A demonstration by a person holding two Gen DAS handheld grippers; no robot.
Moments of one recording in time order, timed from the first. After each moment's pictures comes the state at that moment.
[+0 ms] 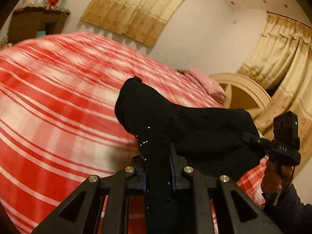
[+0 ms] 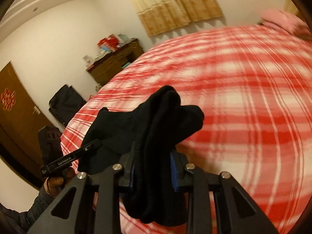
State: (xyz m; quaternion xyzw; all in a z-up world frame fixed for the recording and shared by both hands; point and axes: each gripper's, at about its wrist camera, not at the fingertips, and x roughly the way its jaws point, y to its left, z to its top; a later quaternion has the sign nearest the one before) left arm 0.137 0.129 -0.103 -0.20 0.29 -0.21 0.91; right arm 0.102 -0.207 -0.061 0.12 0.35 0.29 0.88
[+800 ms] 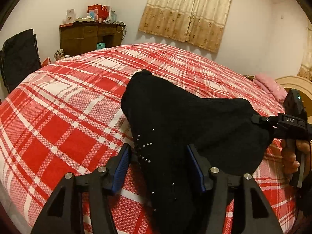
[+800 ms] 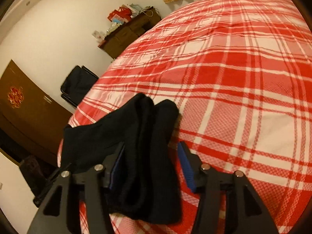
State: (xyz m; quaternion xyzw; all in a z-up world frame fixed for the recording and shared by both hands) left arm 0.146 0.225 -0.154 -0.13 0.32 0.03 0.94; right arm 0.279 -0.036 -0.146 0.14 0.44 0.38 0.80
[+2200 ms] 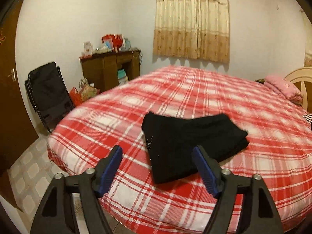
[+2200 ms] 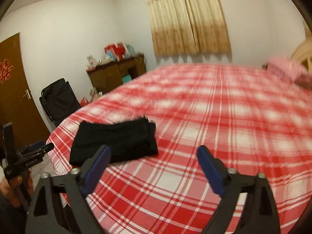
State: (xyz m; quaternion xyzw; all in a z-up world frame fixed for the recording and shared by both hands) left arm 0.040 0.175 -0.044 -0.04 0.25 0.13 0.96; right arm 0.058 -0.121 -0.019 0.02 0.23 0.25 0.94
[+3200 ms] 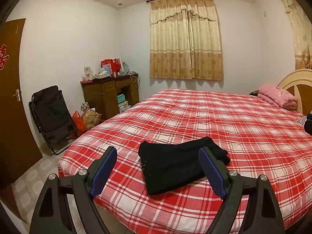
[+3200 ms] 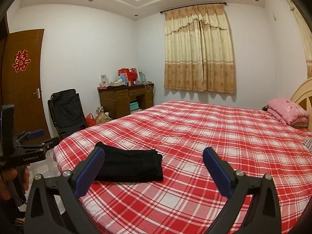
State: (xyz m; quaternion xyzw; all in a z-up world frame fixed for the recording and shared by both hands) left arm 0.002 0.136 0.002 -0.01 0.18 0.13 0.97; right arm -0.008 -0.120 0.034 -0.03 0.12 0.27 0.96
